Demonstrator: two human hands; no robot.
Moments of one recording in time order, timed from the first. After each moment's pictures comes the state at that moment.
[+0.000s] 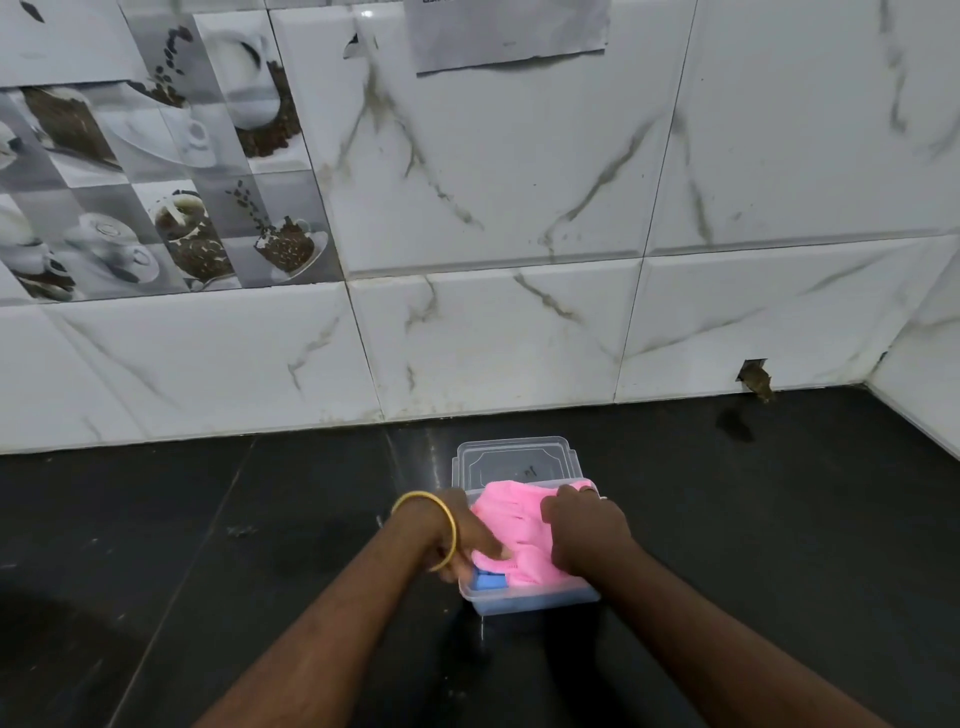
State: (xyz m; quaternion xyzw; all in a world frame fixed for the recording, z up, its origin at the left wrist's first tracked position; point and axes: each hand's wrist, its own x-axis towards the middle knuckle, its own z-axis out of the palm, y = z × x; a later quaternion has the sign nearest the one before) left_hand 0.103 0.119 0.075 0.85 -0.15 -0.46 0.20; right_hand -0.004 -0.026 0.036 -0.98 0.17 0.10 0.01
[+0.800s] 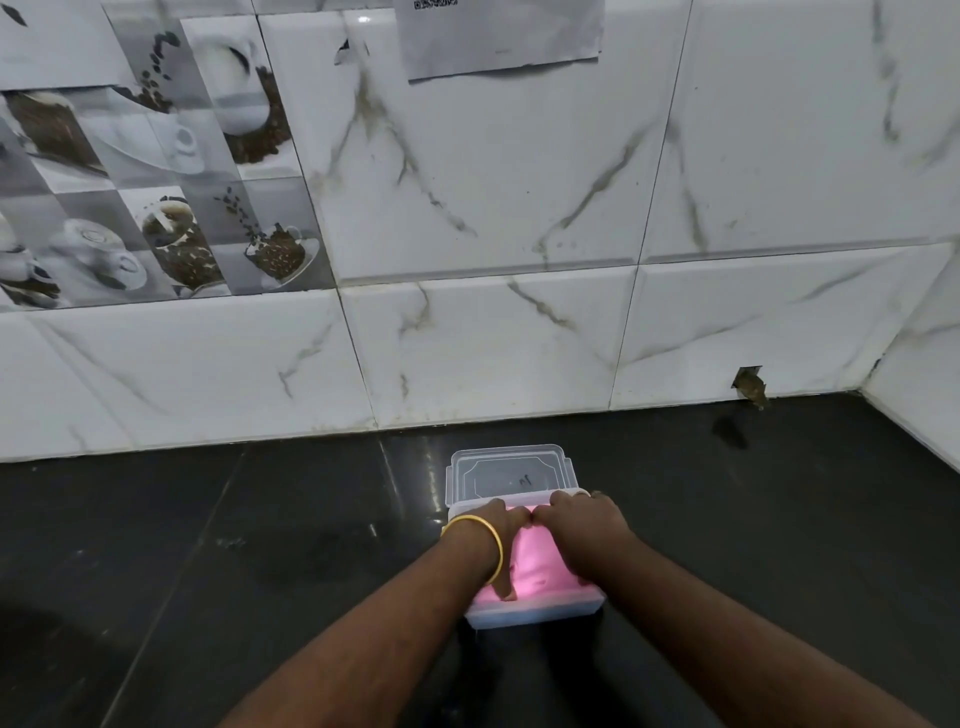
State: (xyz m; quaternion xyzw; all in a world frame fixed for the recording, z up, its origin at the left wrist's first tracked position) left_hand 0.087 0.076 0.057 0.86 -0.43 -0.28 -0.07; right_hand 0.008 -0.048 0.039 -0.98 0.10 0.14 -0.05
